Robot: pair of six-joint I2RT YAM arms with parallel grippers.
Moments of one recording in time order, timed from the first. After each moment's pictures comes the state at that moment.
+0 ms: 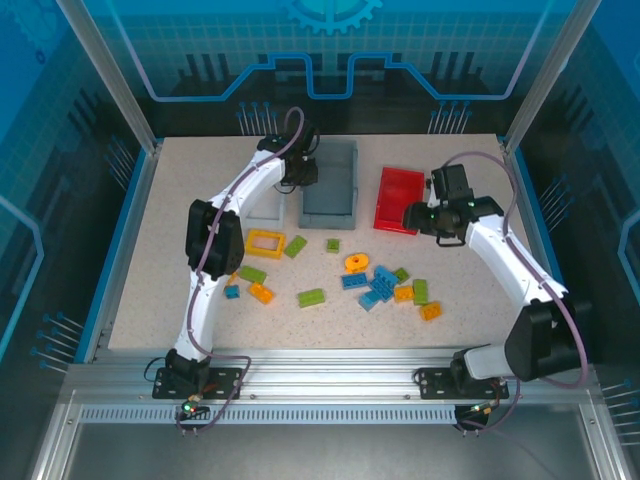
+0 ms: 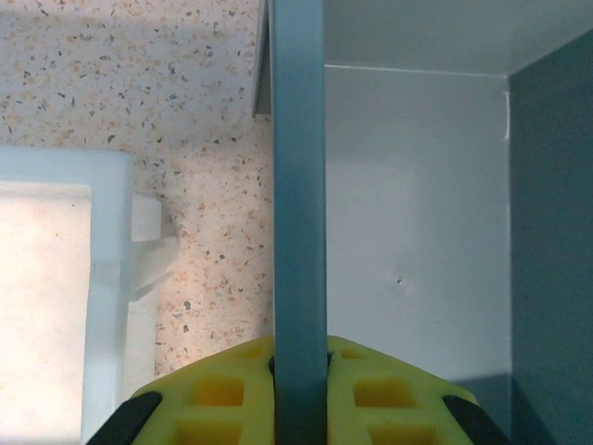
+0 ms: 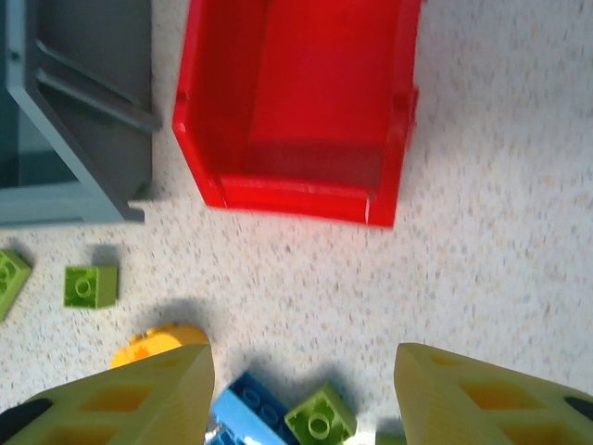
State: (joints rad) left arm -0.37 2.34 2.19 -0.92 -0.08 -0.43; right arm 0.20 1.37 1.12 -0.76 -0.06 0.39
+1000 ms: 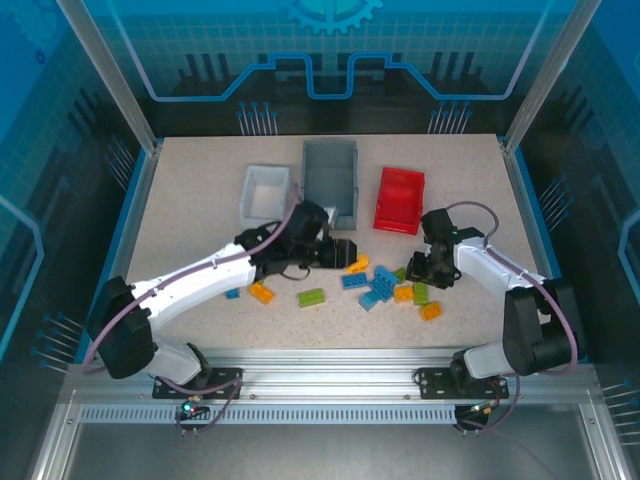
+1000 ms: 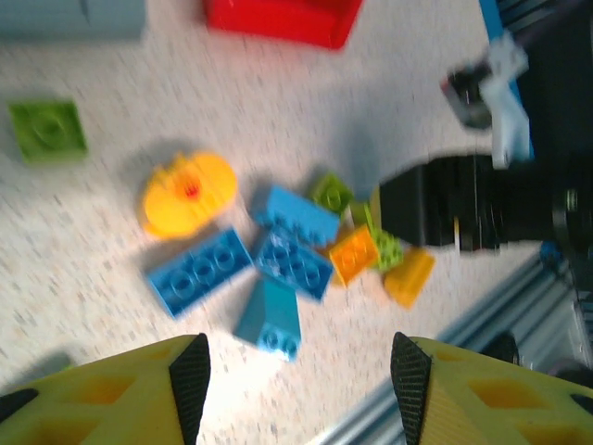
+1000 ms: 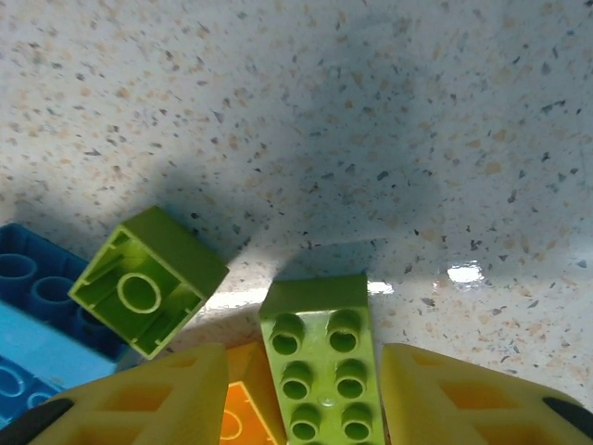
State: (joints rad) left arm -0.83 1.43 1.10 -0.43 0.14 -0.76; right arm 0.22 1.43 0.81 -0.78 -0.06 0.49
